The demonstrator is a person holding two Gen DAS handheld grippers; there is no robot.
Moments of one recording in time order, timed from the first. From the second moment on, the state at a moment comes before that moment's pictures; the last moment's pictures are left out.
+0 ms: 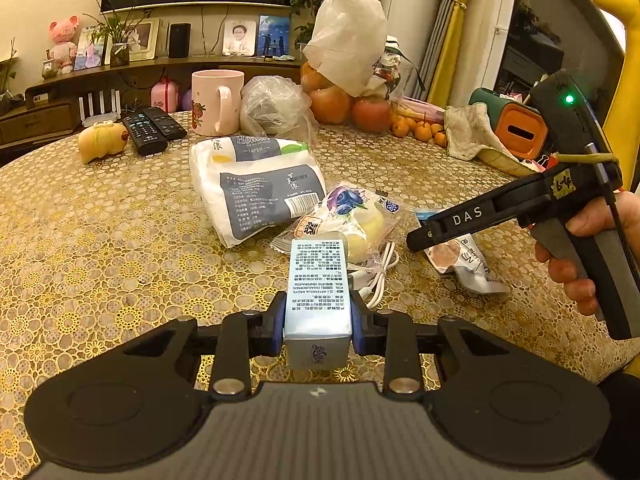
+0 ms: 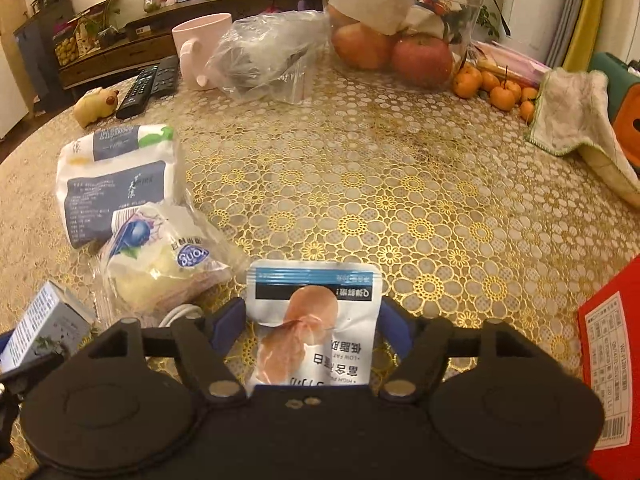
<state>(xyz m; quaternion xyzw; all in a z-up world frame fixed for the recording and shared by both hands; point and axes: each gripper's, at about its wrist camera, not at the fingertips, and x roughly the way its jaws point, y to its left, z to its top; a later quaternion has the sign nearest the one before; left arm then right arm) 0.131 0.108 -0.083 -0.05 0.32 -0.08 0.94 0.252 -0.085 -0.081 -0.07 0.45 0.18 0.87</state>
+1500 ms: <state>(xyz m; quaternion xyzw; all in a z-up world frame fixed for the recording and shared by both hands) 0.095 -0.055 0.022 0.03 0.26 -0.19 0.95 0.160 -0.253 0.058 0.01 0.36 0.19 0.92</state>
